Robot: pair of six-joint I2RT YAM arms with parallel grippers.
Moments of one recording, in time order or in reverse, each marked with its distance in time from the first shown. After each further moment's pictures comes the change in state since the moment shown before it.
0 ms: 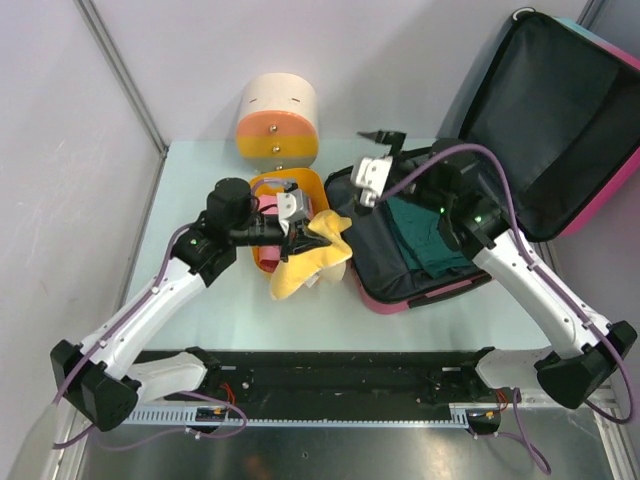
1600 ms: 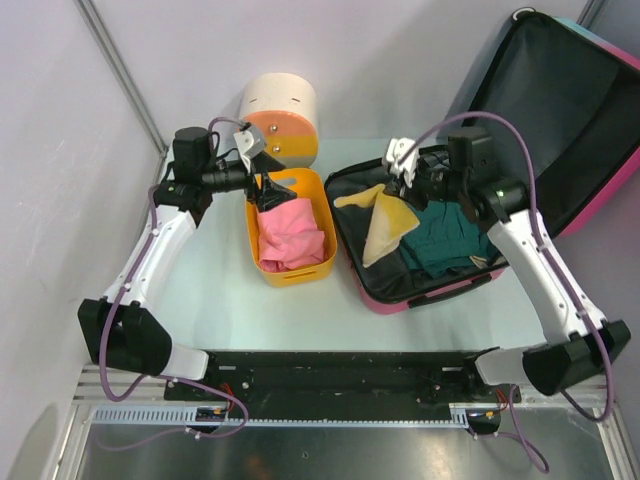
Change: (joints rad) left arm 0.410 0.296 0.253 -0.036 0.122 -0.011; right arm -0.301 0.127 0.131 -0.487 -0.157 0.304
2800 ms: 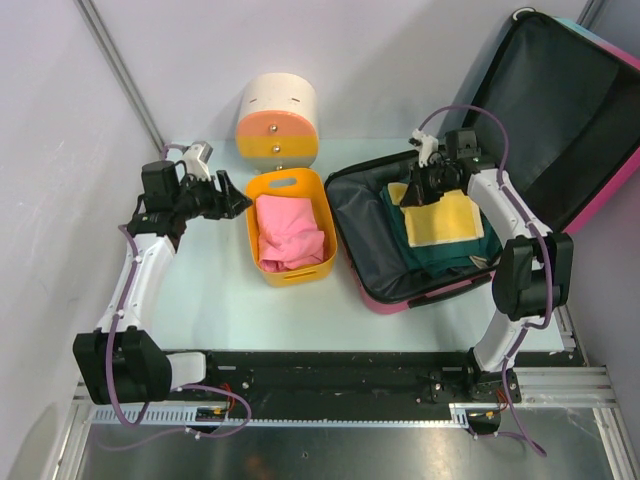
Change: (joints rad) left arm 0.220 -0.163 -0.249 -0.067 -0.366 -0.410; right arm -0.214 0.389 -0.009 -0.001 0.027 0.480
